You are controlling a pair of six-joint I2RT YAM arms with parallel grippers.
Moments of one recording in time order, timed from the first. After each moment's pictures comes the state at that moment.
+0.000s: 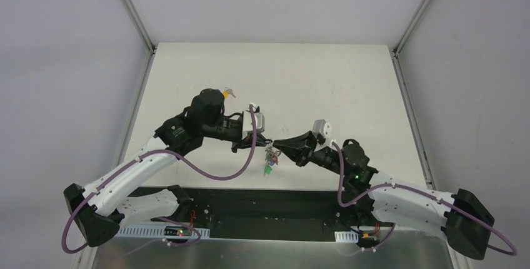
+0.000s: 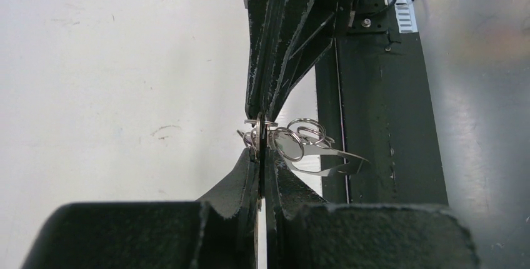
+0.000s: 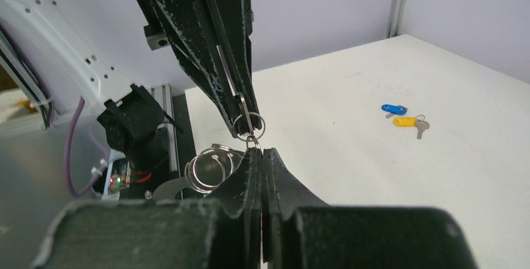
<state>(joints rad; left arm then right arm) -0.78 1.01 1.02 -0.48 0.70 0.42 0.98 0.82 0.35 0.67 -0.26 0.13</state>
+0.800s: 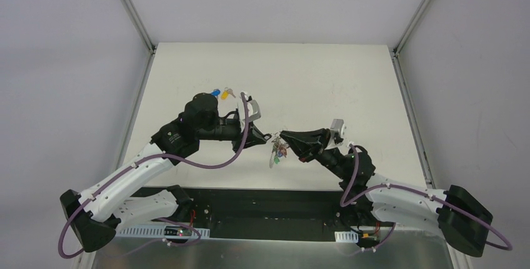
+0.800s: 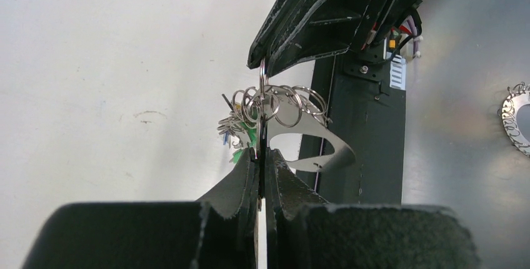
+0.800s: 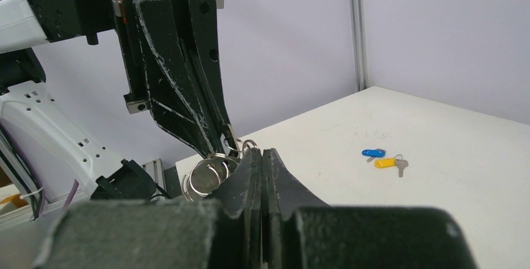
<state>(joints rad) -0.78 0.95 0.96 -0.36 0.57 0.08 0.99 0.90 0.21 1.15 -0.07 0.27</state>
